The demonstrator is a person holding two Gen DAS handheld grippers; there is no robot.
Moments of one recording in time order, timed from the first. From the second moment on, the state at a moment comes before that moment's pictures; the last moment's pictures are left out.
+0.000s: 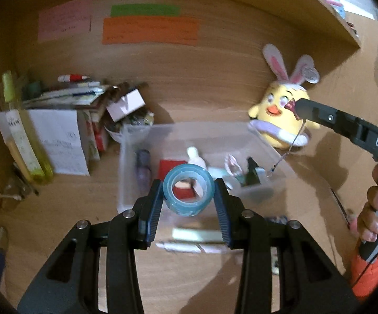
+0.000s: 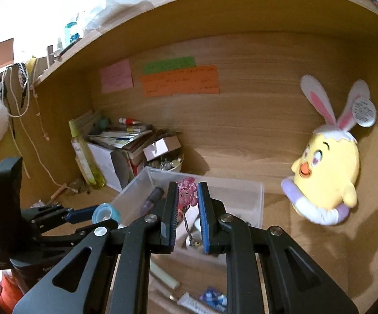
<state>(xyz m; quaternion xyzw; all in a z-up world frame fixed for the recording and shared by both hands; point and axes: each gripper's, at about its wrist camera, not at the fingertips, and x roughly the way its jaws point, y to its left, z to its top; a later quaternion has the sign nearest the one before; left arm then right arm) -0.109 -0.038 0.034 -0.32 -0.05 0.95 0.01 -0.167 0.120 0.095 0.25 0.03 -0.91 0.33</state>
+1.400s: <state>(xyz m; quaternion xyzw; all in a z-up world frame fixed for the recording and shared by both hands) -0.114 -0.040 0.004 -0.37 -0.02 0.93 0.02 -0.178 0.097 0.022 0.36 0.12 -0.86 0.33</state>
